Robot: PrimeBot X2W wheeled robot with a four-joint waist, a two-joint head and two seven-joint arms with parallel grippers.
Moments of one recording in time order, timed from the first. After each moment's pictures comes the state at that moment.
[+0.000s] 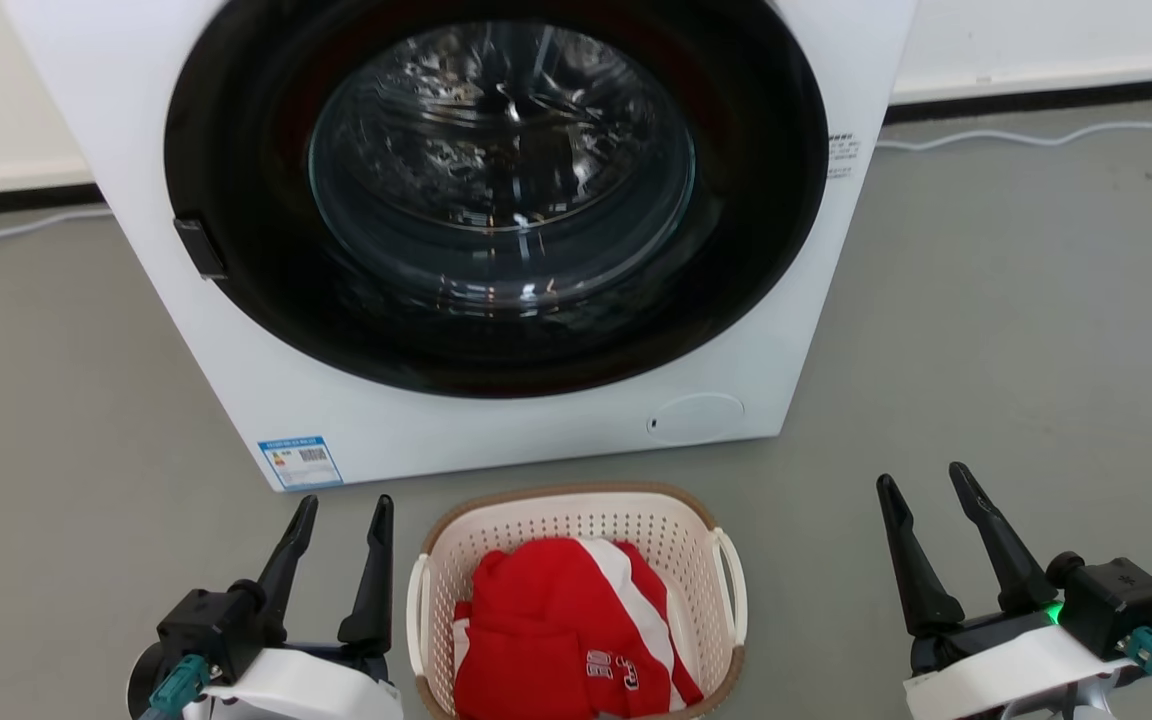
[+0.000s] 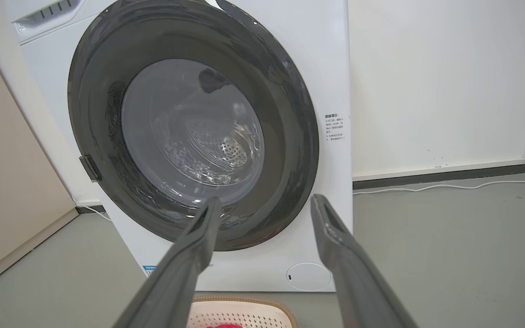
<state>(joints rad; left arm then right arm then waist) 0.00 0.04 -0.06 0.16 -0.25 -0.12 -0.26 -0.03 -0.19 0.13 0.15 0.33 0.12 -0.25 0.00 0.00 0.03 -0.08</state>
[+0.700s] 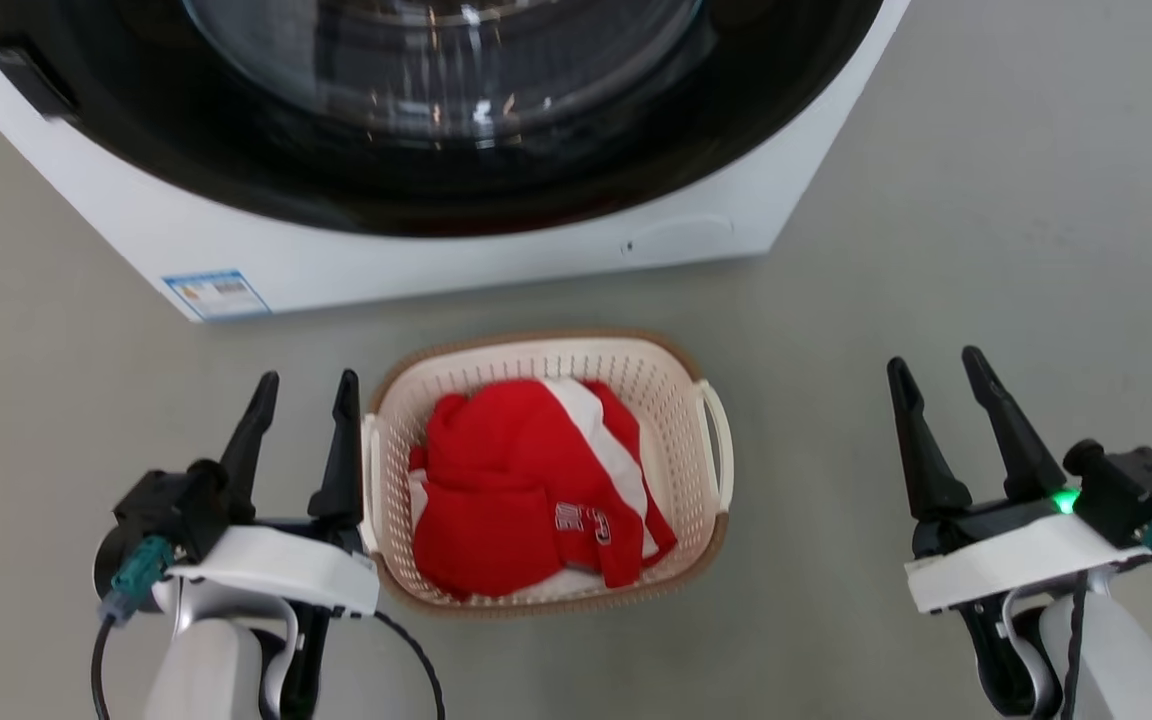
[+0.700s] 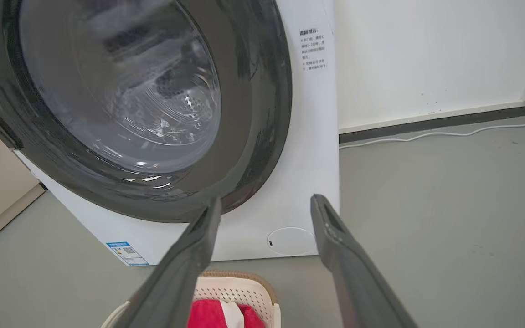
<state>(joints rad) -0.19 0.04 0.00 0.22 -0.23 -0.12 -0.26 -0.20 -0.19 0.12 0.19 0.36 0.12 -0.25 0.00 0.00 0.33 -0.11</state>
